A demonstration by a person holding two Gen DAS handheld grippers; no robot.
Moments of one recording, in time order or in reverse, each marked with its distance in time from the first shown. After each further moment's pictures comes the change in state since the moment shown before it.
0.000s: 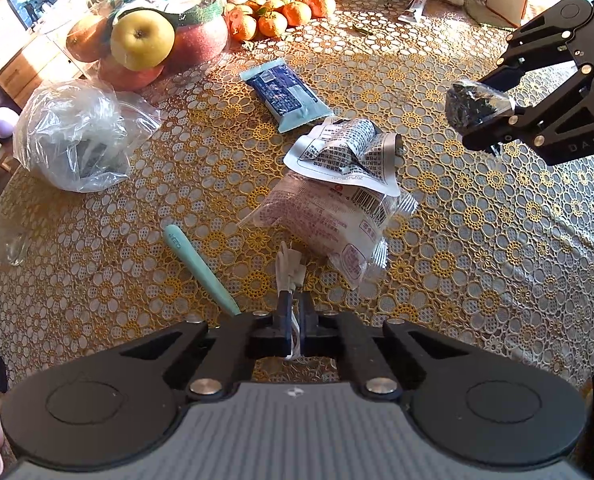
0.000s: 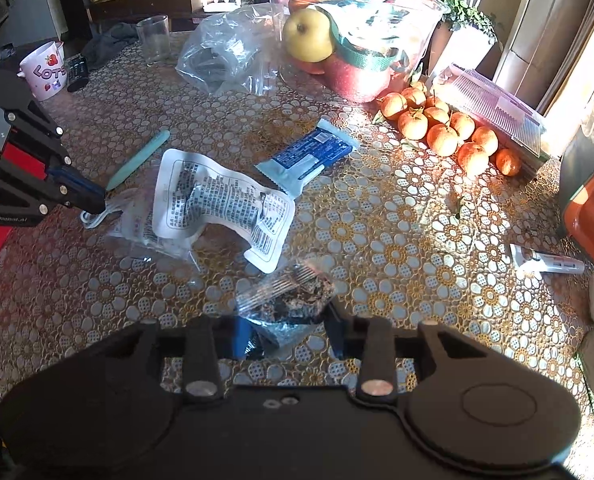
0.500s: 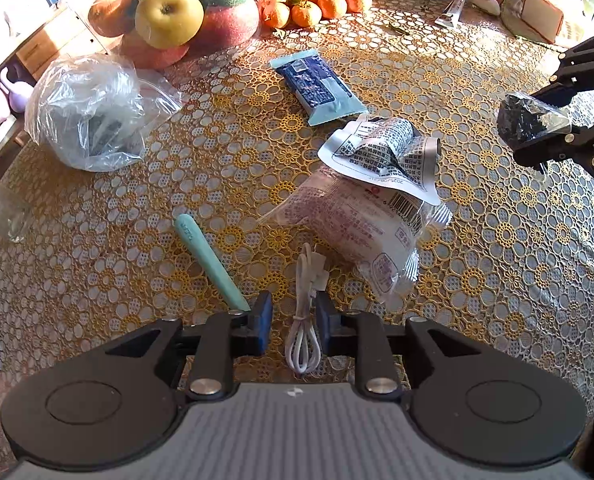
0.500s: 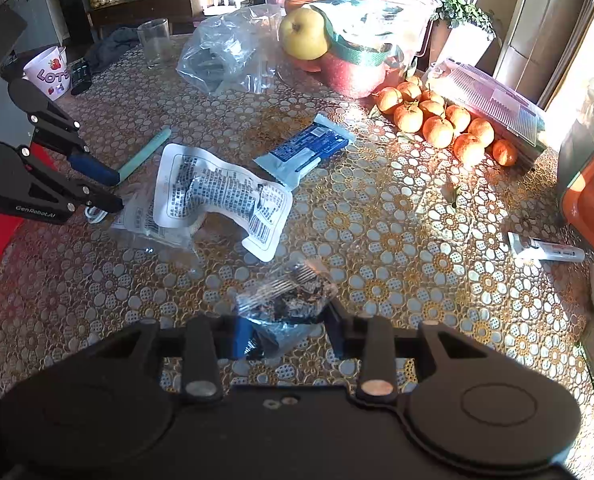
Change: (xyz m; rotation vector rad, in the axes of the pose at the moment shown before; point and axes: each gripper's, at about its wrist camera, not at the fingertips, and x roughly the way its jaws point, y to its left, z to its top) left arm 0.020 0.013 0.000 -0.092 0.014 -0.003; right arm -0.002 -0.008 -0.008 0.022 -0.002 0.021
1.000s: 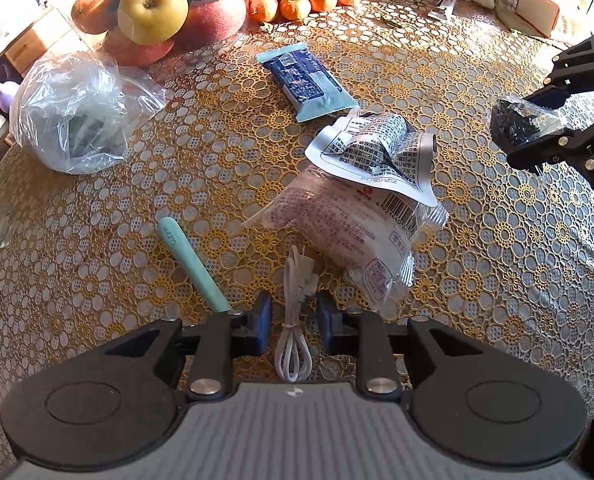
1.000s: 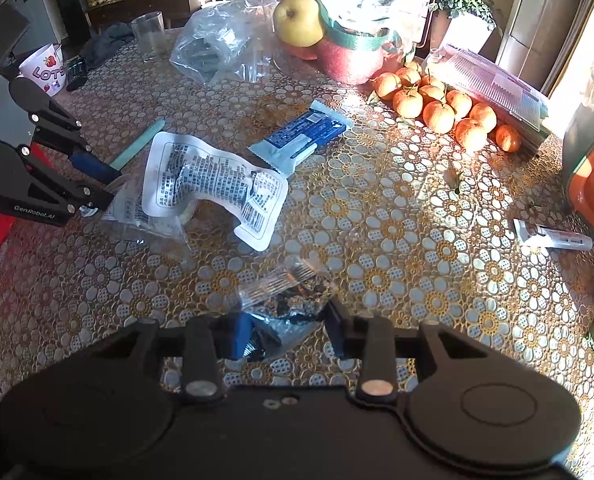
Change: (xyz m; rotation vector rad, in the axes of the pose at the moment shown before) left arm 0.008 -0.002 0.004 0.001 0.016 -0.032; right arm 0.008 -0.005 -0.004 0.015 0.017 0.011
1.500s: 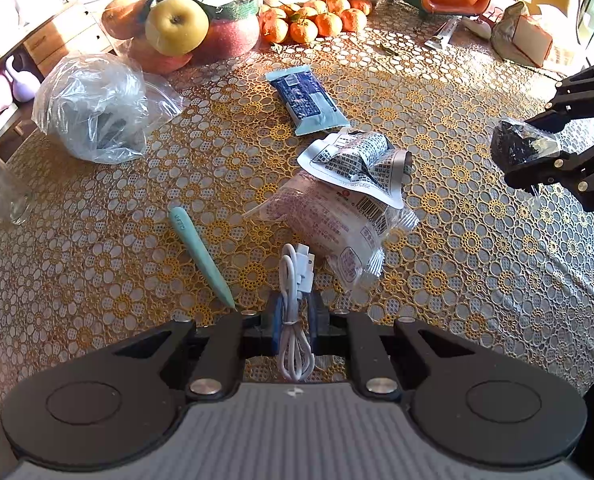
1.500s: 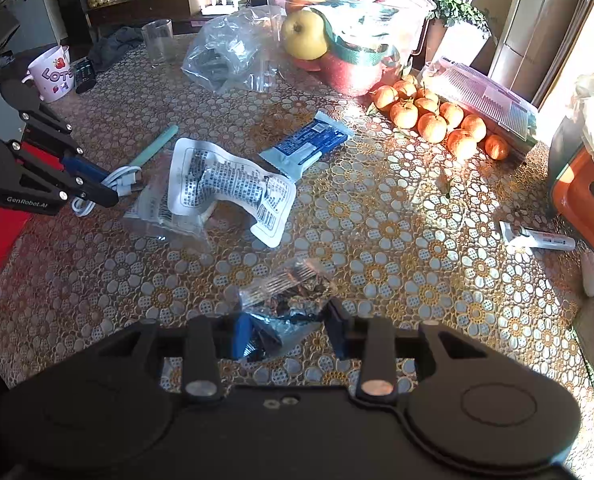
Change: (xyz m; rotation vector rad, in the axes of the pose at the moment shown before) left arm -0.039 -0.006 -0.015 -0.064 -0.055 0.004; right arm -0.028 0.015 -0.004 -0.014 -0.013 -0.020
